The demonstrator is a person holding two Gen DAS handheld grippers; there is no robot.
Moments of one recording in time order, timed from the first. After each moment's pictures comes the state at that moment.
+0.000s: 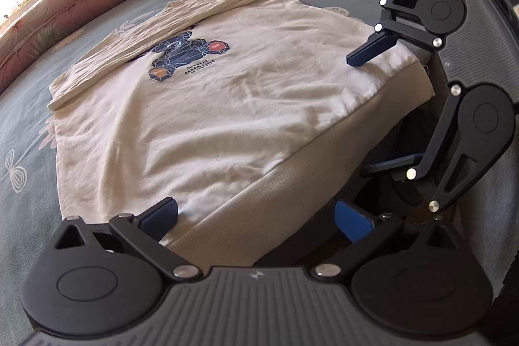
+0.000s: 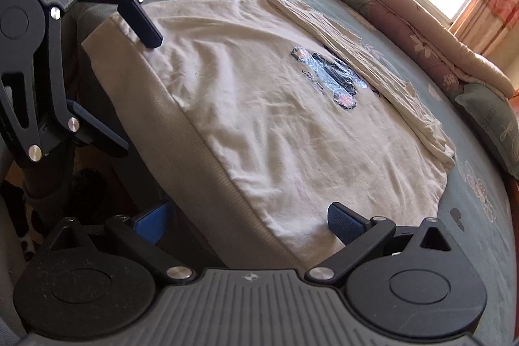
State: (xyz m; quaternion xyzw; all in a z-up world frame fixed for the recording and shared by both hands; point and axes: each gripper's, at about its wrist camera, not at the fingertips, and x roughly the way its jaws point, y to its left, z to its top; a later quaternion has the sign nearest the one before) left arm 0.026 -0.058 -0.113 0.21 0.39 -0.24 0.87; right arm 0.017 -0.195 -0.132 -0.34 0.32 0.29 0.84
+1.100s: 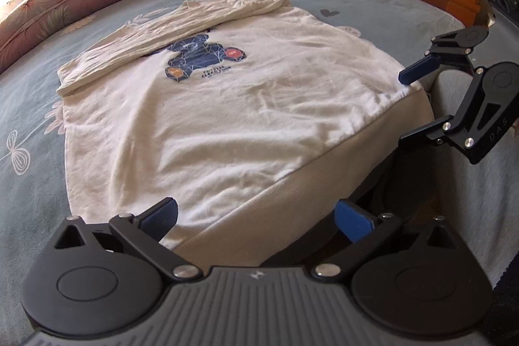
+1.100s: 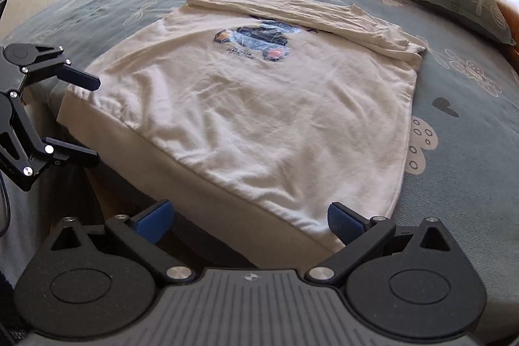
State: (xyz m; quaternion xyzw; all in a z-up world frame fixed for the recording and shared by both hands) left arm 0.032 -0.039 -0.090 0.14 0.39 -0.24 0.88; right arm 0.034 -0.270 -0.099 -0.11 0.41 0.25 0.87
